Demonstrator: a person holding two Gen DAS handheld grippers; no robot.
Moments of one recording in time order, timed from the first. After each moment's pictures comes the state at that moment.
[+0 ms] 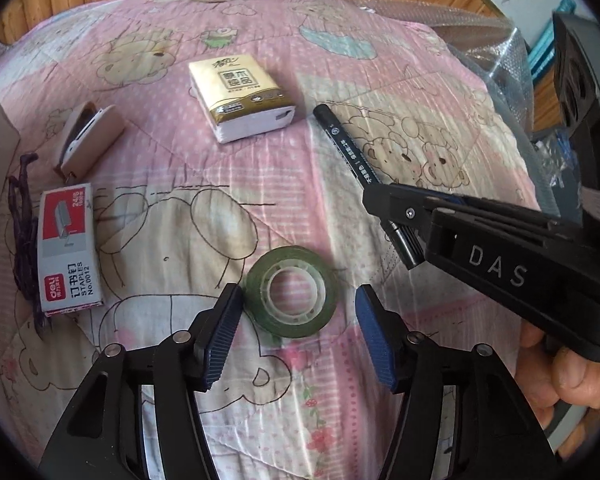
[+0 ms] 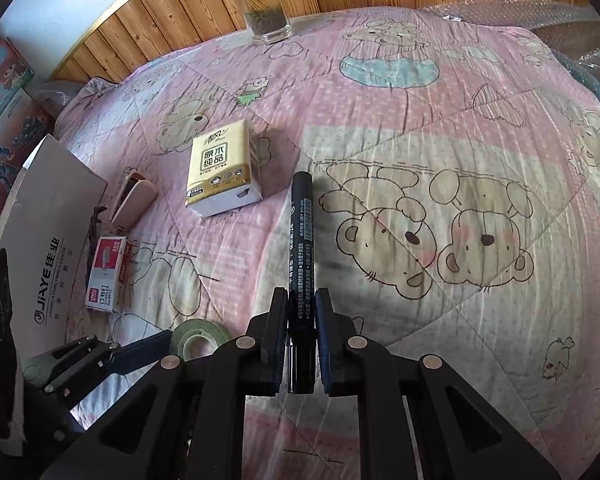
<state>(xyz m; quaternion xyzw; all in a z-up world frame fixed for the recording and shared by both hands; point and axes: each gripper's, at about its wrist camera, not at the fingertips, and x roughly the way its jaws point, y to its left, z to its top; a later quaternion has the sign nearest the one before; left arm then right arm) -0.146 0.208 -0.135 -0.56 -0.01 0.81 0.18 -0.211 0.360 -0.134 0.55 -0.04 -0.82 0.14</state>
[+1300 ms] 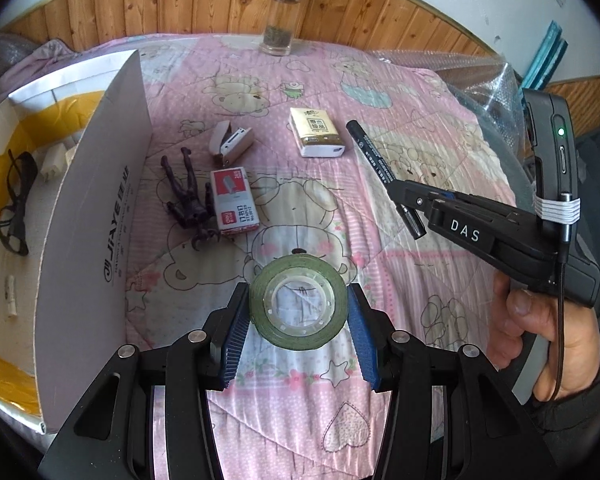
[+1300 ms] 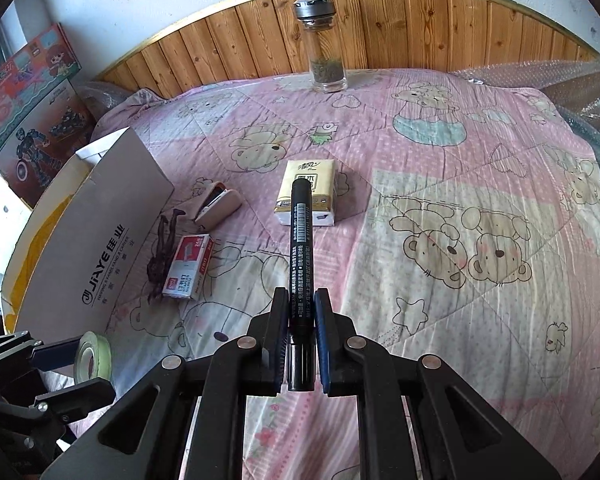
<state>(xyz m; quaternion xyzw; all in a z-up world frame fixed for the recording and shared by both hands) -0.063 0.096 -0.049 -0.52 -0.05 0.84 0.15 -0.142 0.309 -0.086 0.47 -0.02 -0.87 0.17</state>
